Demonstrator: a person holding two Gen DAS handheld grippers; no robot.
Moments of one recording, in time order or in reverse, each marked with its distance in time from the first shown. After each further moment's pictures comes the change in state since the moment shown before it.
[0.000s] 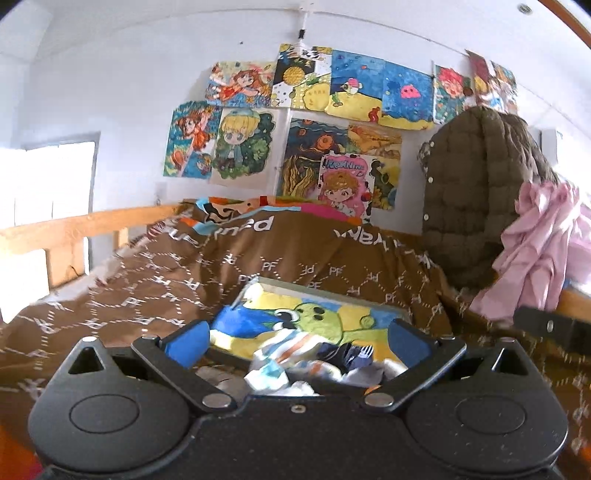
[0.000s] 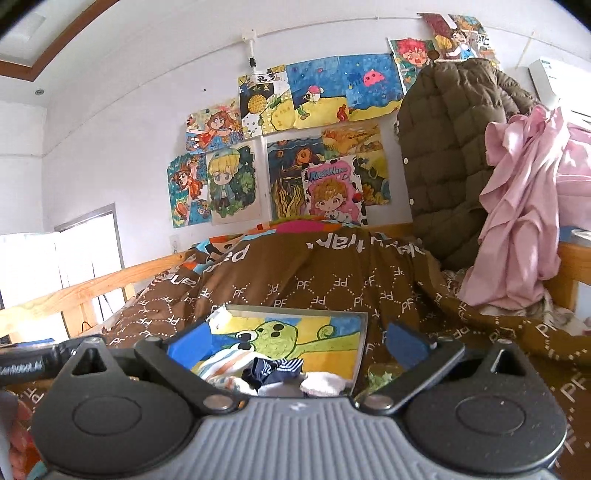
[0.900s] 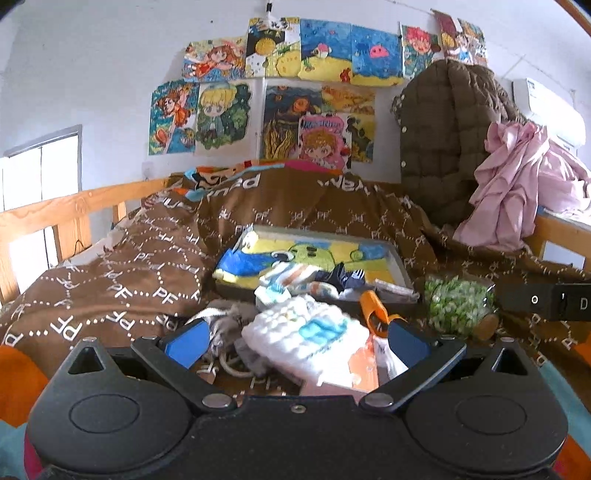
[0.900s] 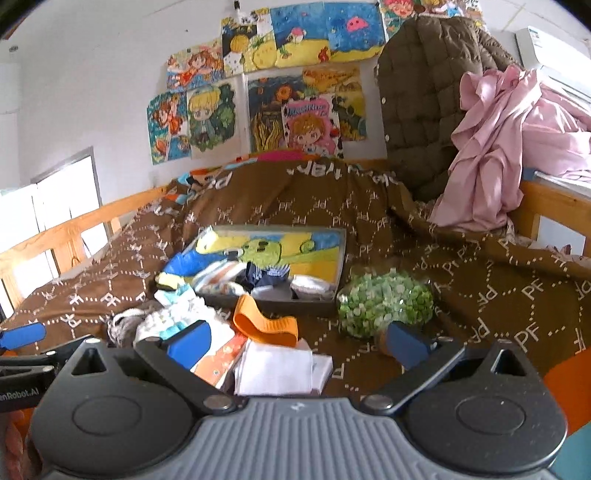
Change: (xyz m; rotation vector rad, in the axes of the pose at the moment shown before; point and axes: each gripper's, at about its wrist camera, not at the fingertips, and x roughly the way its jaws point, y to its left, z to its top) left arm -0.052 0.009 -0.058 0.089 0.118 -0.041; right arm -0.052 0.035 -0.051 -0.003 0.228 -0.104
